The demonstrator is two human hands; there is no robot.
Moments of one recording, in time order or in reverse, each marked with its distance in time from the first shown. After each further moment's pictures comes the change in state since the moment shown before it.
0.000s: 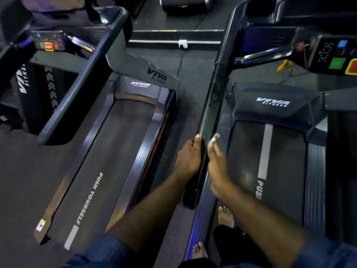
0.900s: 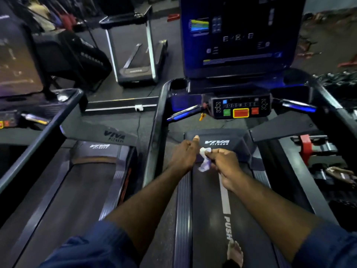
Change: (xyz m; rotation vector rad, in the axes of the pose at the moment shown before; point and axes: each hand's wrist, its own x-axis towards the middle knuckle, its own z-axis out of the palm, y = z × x) left_hand -0.034 0.177 0.085 0.043 -0.048 0.507; right_hand -0.017 -0.131 -0.194 0.120 0.253 -0.164
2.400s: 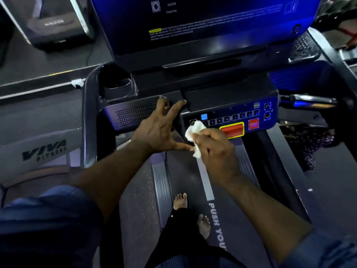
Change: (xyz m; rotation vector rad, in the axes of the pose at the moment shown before) left_hand 0.363 0.001 0.067 0.692 -0.360 0.634; right_hand 0.277 -0.023 -0.037 -0.894 0.267 -0.903
